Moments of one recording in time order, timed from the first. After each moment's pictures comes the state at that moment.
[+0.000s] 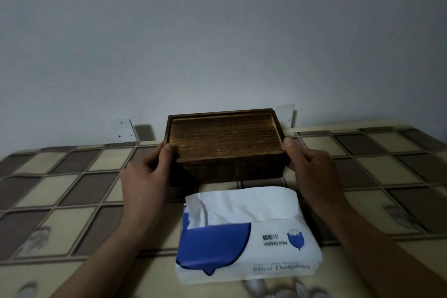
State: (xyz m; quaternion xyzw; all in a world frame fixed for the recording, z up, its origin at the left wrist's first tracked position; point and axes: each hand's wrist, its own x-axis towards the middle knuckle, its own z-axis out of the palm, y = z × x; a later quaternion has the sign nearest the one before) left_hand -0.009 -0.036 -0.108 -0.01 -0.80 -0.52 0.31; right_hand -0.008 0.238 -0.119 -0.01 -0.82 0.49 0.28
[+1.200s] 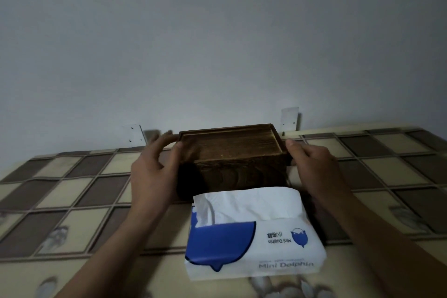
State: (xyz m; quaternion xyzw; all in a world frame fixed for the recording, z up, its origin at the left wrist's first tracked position) left_hand -0.010 -0.040 -0.093 -0.01 -0.82 -0.48 0.32; right_hand -0.011 0.238 -0.104 -0.03 -0.84 0.49 0.24
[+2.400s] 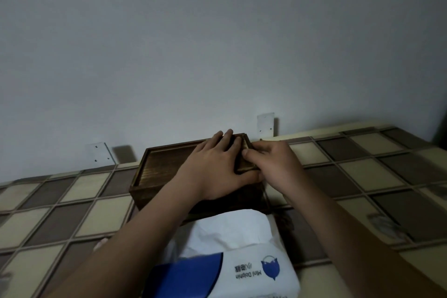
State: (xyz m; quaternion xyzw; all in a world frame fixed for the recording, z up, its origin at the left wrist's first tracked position) left_hand -0.071 0.084 -0.070 -0.27 -0.96 -0.02 0.06; right_hand -0.055 0.238 -0.097 0.00 -0.78 0.61 0.14
